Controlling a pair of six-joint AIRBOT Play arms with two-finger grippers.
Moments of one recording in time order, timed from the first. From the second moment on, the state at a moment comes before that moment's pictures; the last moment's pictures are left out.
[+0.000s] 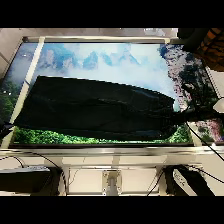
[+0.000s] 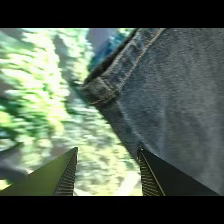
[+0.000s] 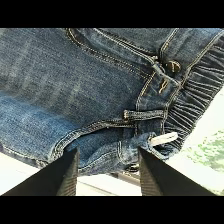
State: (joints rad) left arm 1.15 -1.56 1.08 0.93 -1.20 -0.87; right arm -0.20 -0.86 0.88 -1.31 1.37 1.05
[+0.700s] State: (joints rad) left arm 1.11 -1.69 1.08 0.74 -1.14 -0.86; right arm -0.20 -0.86 0.88 -1.33 1.40 1.15
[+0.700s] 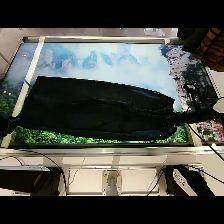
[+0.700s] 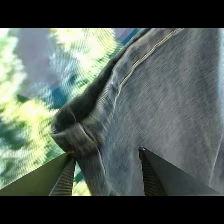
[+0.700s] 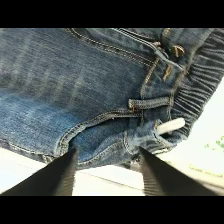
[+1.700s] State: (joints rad) left arm 0.95 -1.62 1.08 0.71 -1.10 -0.85; right arm -0.20 -1.06 0.73 -1.44 1.30 1.72
